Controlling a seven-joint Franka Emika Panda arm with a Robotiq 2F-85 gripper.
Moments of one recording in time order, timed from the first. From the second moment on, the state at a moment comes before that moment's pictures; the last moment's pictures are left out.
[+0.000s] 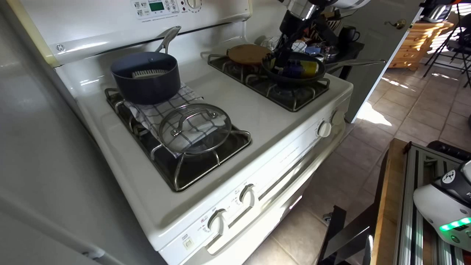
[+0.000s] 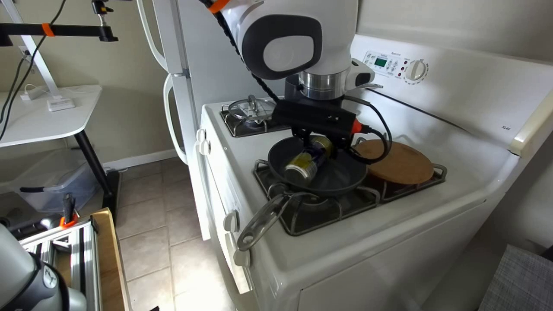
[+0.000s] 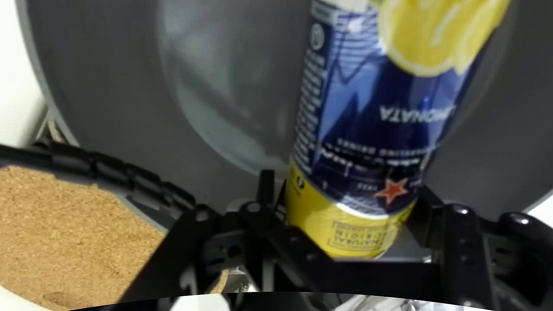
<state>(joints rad) -0.07 0.04 -0.07 -2.28 0.25 2.55 -0.84</state>
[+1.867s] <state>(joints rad) -0.03 -0.14 -0.09 -2.24 0.34 2.73 -0.66</state>
